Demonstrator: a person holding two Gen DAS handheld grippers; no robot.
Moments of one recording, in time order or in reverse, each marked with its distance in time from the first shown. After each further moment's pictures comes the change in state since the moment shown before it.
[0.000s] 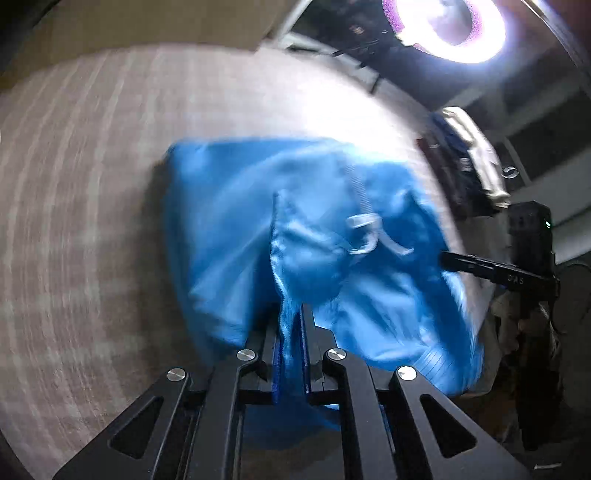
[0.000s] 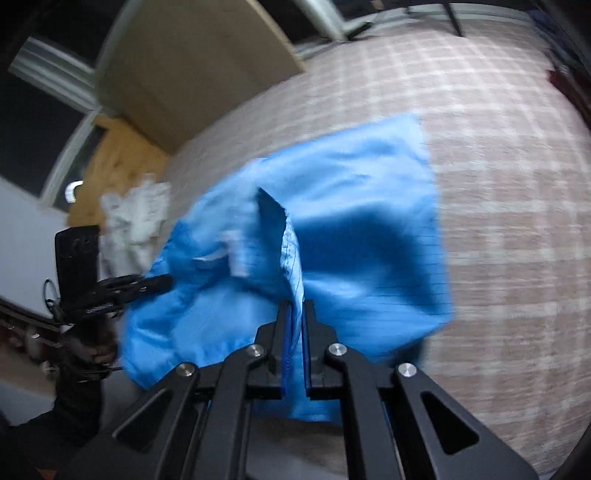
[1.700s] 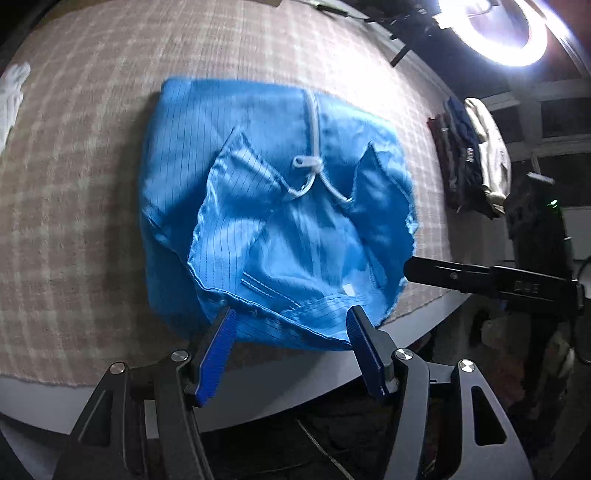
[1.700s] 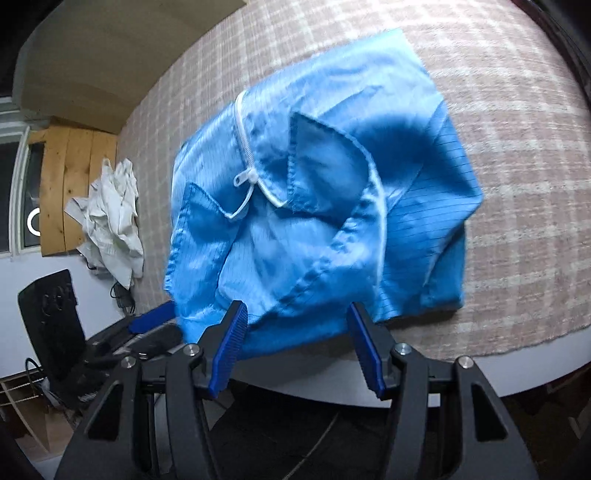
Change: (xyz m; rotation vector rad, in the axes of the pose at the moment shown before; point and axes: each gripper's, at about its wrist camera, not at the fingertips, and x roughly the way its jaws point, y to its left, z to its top) left arm -0.030 -0.074 -0.013 -0.224 0.209 0.009; right arm -0.005 0.061 -0.003 0.315 0.359 -0.047
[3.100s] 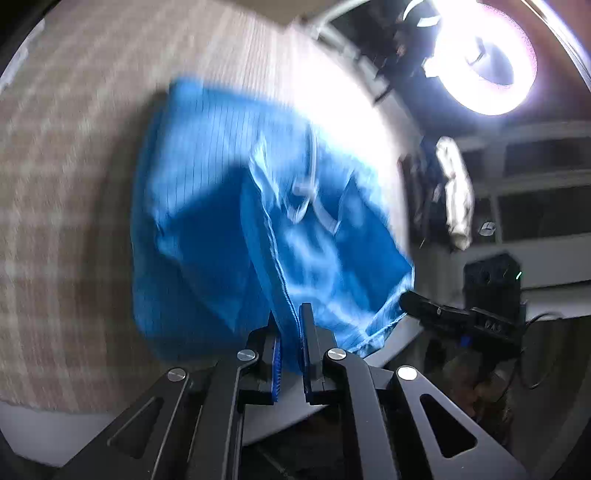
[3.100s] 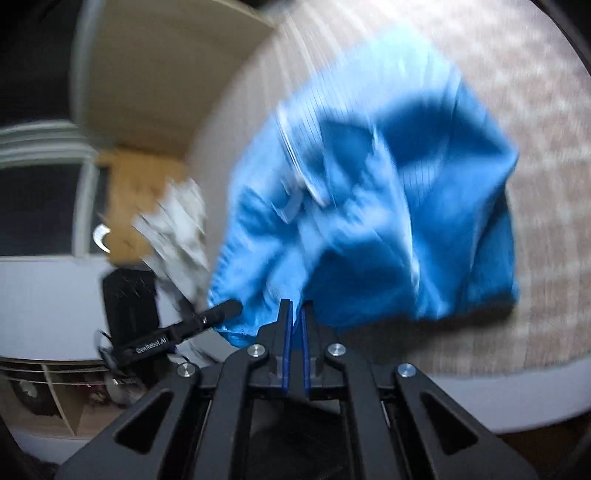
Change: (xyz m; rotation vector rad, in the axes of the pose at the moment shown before) left arm -0.014 0.046 -0.010 -0.061 -0.180 -0.237; right arm 0.009 -0.028 -0.036 -0.004 -0.240 0.389
